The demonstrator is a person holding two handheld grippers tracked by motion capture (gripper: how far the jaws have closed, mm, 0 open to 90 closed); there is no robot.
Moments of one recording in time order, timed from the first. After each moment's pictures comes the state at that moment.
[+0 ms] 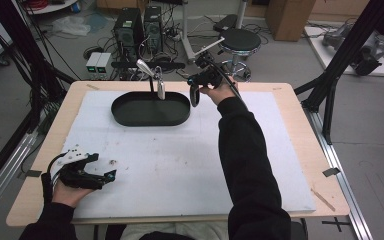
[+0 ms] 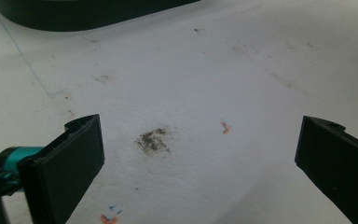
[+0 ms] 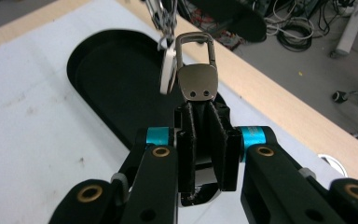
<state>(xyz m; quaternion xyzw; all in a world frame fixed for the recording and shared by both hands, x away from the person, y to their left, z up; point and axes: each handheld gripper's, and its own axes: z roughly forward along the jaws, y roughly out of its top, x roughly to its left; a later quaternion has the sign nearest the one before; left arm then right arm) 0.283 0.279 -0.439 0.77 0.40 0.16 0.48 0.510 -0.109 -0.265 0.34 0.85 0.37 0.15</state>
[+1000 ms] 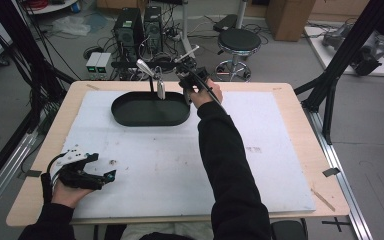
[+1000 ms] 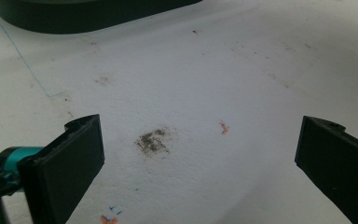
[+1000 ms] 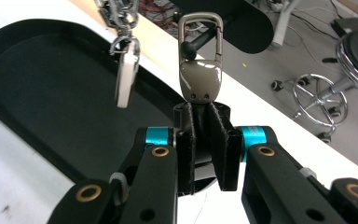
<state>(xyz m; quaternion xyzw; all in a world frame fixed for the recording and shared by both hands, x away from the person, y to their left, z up) 0.282 0.280 -0.439 0.77 0.40 0.16 0.48 0.522 -0.058 -0.297 0.38 0.84 0.30 0.26</state>
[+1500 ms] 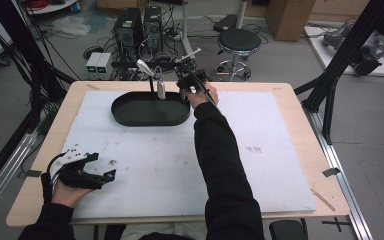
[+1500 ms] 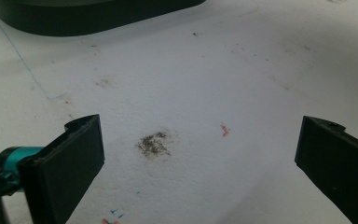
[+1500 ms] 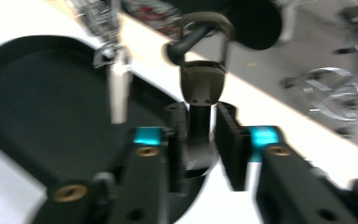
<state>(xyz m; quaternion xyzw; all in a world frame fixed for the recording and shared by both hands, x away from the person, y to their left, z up) 0.284 0.281 -0.439 0.77 0.40 0.16 0.48 0.536 -0.058 -0.315 0.40 0.82 0.33 0.22</state>
